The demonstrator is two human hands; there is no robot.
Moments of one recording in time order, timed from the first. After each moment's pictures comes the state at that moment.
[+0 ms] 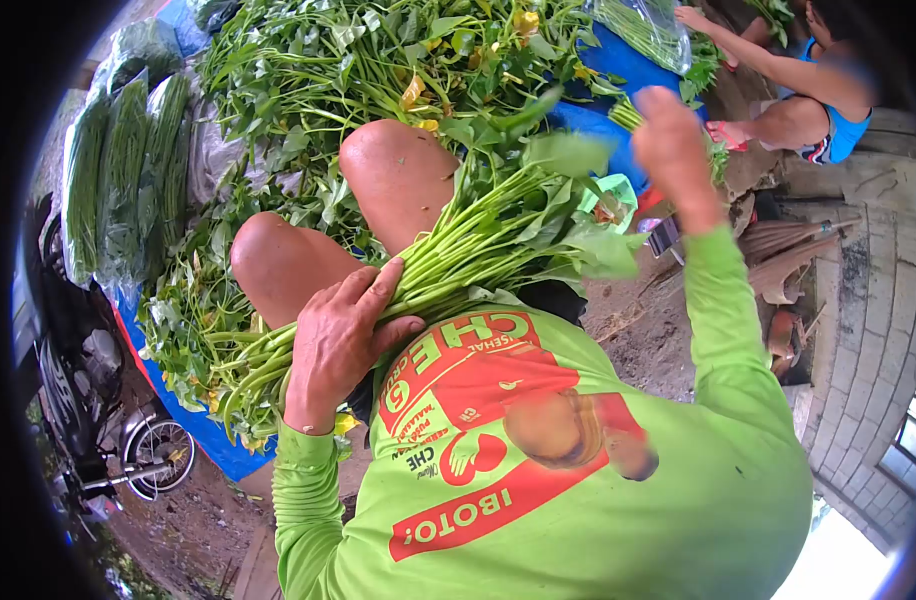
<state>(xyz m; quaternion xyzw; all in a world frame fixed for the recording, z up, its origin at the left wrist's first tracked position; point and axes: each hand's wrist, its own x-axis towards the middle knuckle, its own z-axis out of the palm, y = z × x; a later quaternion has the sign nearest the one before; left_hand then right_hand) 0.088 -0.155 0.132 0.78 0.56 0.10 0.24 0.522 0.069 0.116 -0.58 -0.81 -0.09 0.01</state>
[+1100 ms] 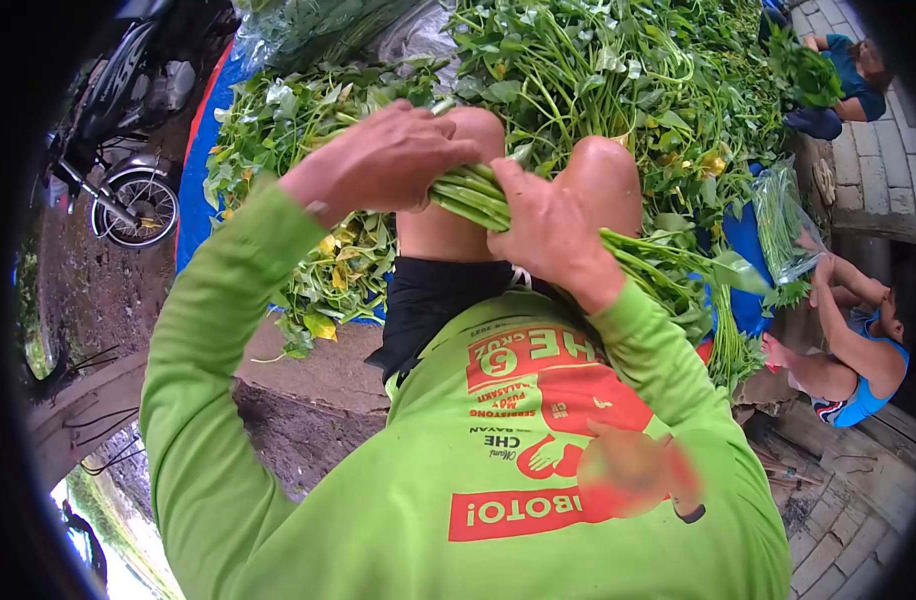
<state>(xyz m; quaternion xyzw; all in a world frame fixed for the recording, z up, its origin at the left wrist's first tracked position) -0.029 -0.152 0.179 0.79 0.61 -0.01 0.07 0.197 -0.052 0.119 -0.22 -0.93 0.28 0.06</state>
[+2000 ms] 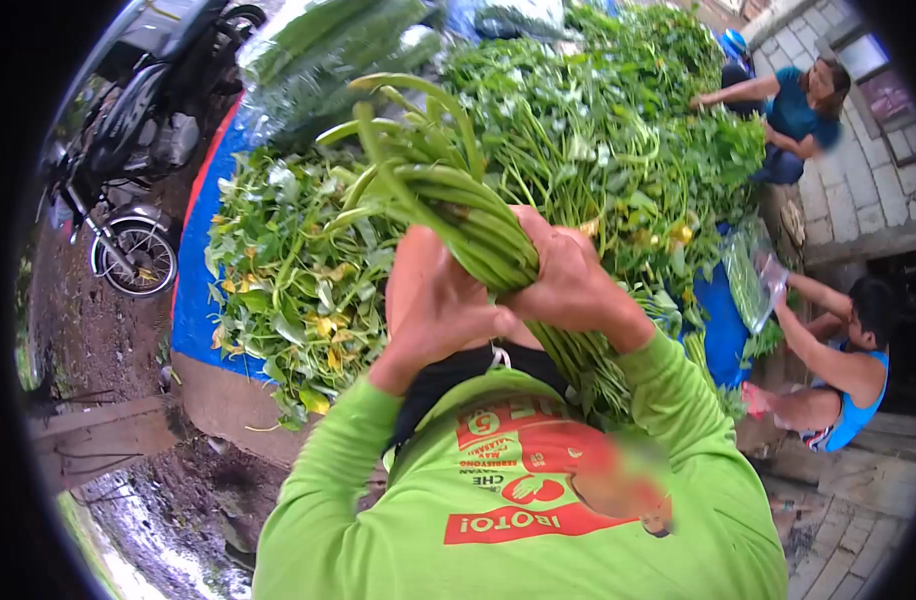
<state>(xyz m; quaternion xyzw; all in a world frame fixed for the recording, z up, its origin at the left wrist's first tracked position) 0.081 -0.144 0.124 0.34 0.41 0.77 0.35 0.187 0.009 0.194 -0.14 -0.86 0.49 0.08</state>
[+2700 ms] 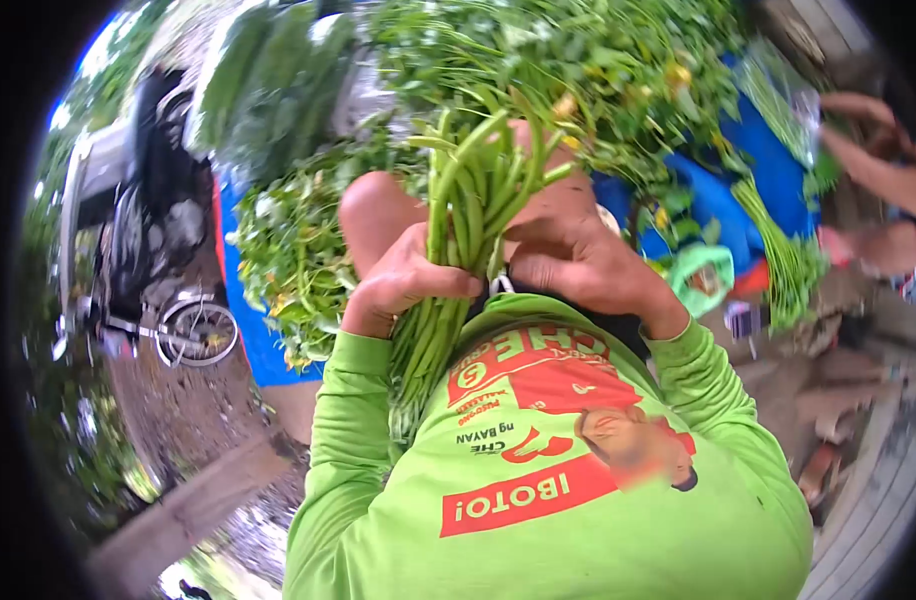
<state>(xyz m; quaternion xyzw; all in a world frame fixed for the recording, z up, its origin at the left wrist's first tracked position) 0.074 -0.151 0.163 0.36 0.52 0.36 0.68 0.325 -0.044 0.123 -0.11 -0.59 0.78 0.18</state>
